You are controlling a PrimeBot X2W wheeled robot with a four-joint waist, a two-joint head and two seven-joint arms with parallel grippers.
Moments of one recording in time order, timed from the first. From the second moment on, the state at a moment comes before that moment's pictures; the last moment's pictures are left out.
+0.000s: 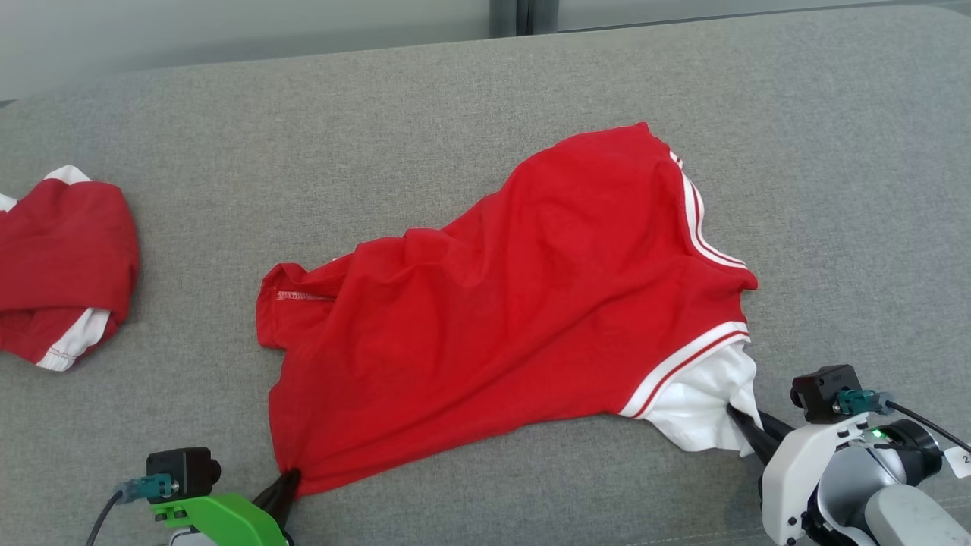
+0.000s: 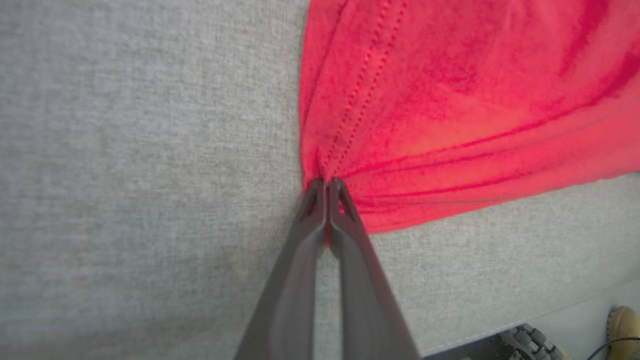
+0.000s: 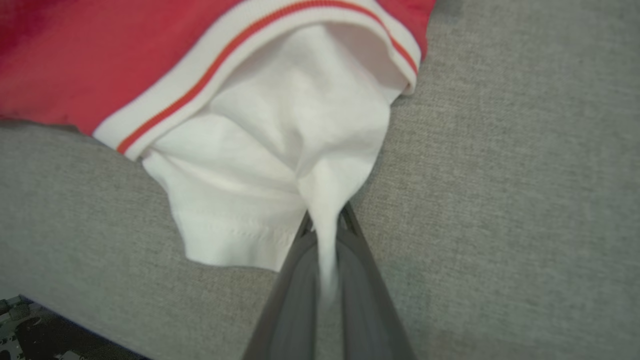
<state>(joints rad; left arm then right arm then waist) 0.04 0.27 -0.23 0.22 -0.70 -0.04 0.34 -0.10 -0.40 0.32 0.21 0.44 0.13 0.22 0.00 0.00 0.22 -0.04</state>
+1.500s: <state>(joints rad) -0.49 0.45 0.00 -0.63 -0.97 0.11 0.64 -0.56 -0.62 -0.09 -0.47 0.98 0.13 0.29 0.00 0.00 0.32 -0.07</state>
